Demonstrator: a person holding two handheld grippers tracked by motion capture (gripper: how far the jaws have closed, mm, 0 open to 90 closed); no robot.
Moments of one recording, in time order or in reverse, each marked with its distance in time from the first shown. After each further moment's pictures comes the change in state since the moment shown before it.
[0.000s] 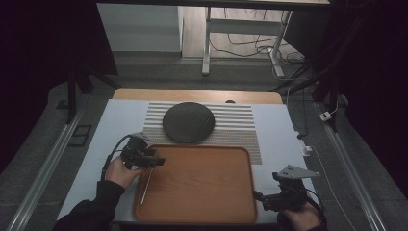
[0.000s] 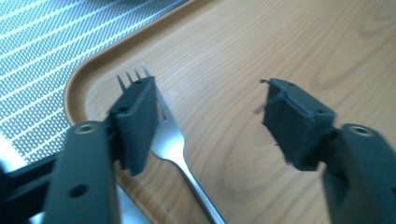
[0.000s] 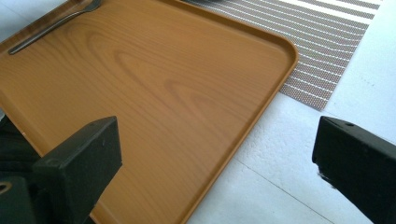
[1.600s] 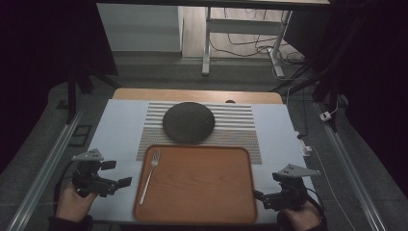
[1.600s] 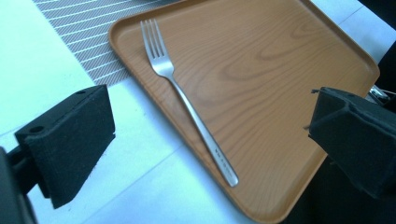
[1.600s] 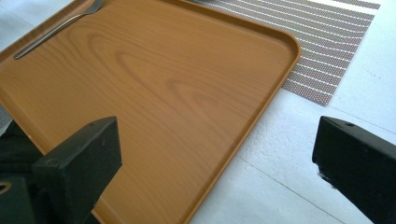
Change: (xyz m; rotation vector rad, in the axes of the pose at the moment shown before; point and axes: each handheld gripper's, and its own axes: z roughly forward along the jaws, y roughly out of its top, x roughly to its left) left arm -0.016 -0.088 -0.101 -0.192 -0.017 -0.074; right arm -0.003 0.000 0.001 0.009 0.018 0.038
